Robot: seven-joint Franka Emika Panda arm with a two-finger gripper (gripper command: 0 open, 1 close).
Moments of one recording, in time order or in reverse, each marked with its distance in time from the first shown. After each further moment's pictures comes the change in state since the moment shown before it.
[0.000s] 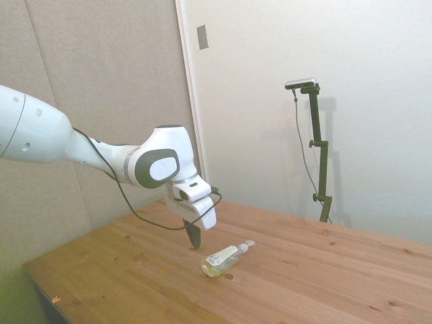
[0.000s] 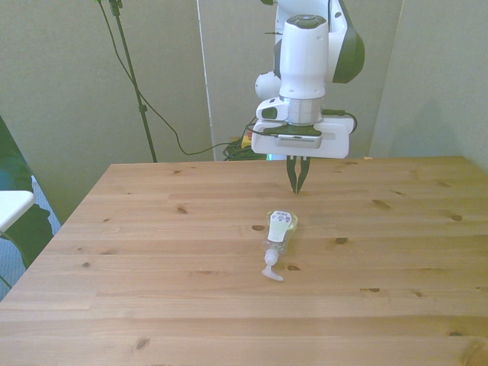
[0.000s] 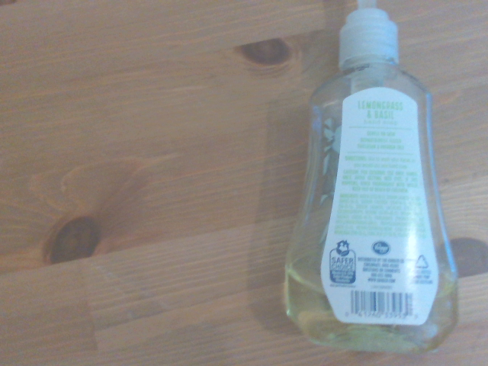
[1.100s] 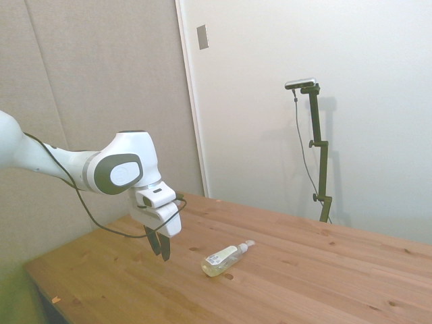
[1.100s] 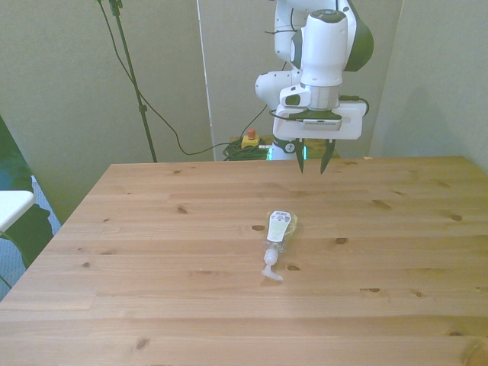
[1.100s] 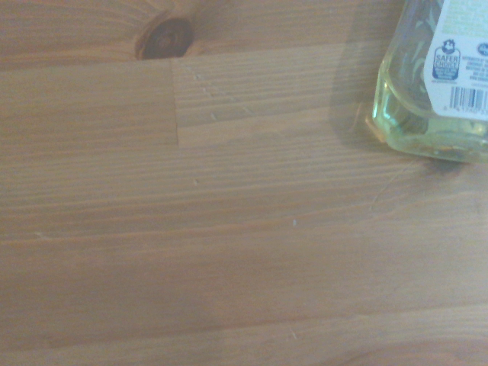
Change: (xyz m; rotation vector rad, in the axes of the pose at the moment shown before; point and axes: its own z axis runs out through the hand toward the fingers) arm -0.079 0.043 -0.009 -0.035 -0.015 -0.087
